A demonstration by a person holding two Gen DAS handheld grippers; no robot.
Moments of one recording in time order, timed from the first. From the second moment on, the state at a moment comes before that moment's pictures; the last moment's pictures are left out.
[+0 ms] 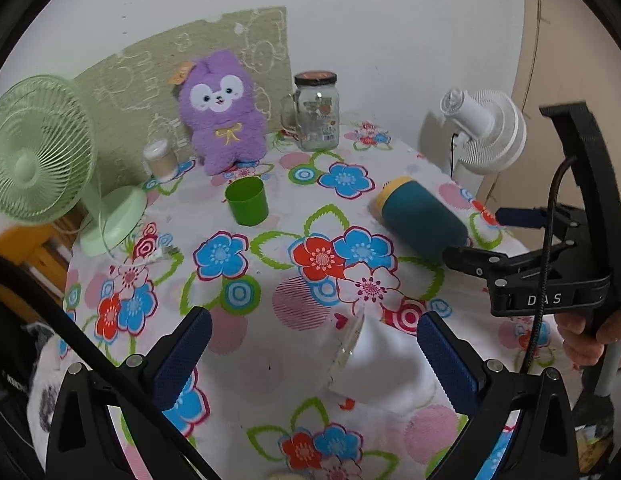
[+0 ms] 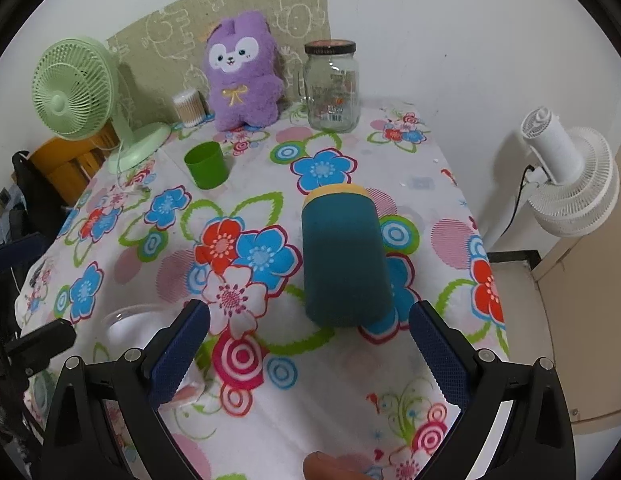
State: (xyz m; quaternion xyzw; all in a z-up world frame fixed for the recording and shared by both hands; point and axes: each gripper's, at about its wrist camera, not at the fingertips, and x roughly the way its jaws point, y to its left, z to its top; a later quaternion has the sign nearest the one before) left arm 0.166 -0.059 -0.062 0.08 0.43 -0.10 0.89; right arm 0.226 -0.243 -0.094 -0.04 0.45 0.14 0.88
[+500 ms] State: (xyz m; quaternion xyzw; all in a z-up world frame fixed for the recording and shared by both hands) left arm 0.222 -0.080 -0.086 0.14 0.46 -0.12 0.87; right arm 0.270 -0.237 -0.119 -0.06 0.48 0.14 0.87
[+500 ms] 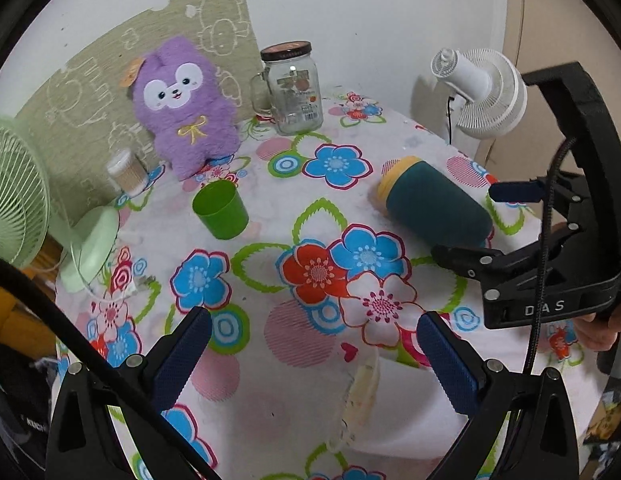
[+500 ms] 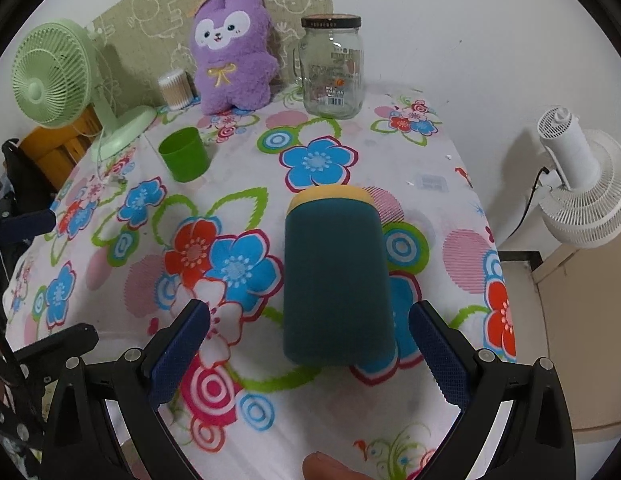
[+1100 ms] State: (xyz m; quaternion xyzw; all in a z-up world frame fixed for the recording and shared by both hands) left arm 0.228 -0.082 -0.089 0.15 0.46 -0.11 0.87; right arm 0.302 -0.224 -0.141 -0.10 0.50 0.13 0.85
